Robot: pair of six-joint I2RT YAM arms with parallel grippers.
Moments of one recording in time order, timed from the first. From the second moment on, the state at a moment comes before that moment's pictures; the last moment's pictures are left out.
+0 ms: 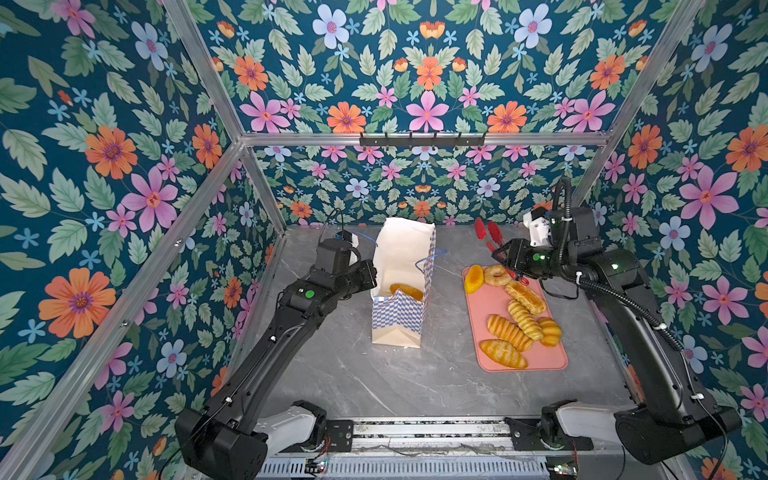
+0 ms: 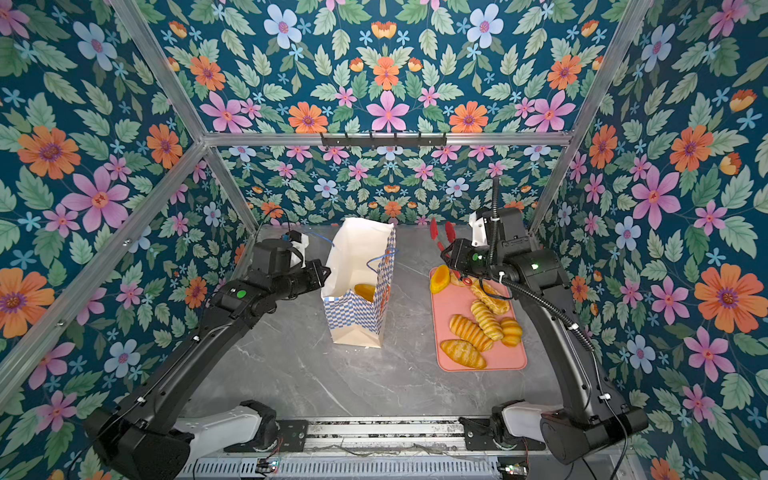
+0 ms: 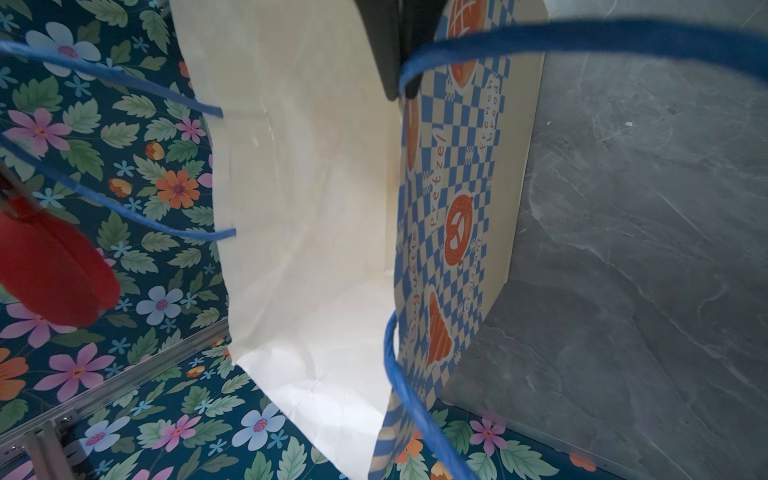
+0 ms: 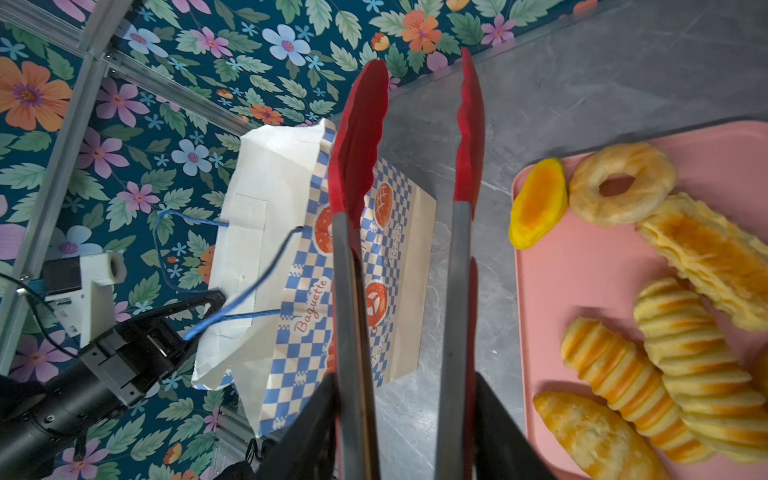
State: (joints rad) left arm -0.44 1.18 1.19 -0.62 0.14 -0.59; right arm 0.25 1.27 1.60 -1.04 -0.30 0.56
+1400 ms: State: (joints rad) left arm -0.44 1.16 1.20 -0.64 0.09 -0.52; right arm -0.07 1.21 0.88 -0.55 -0.56 0.99
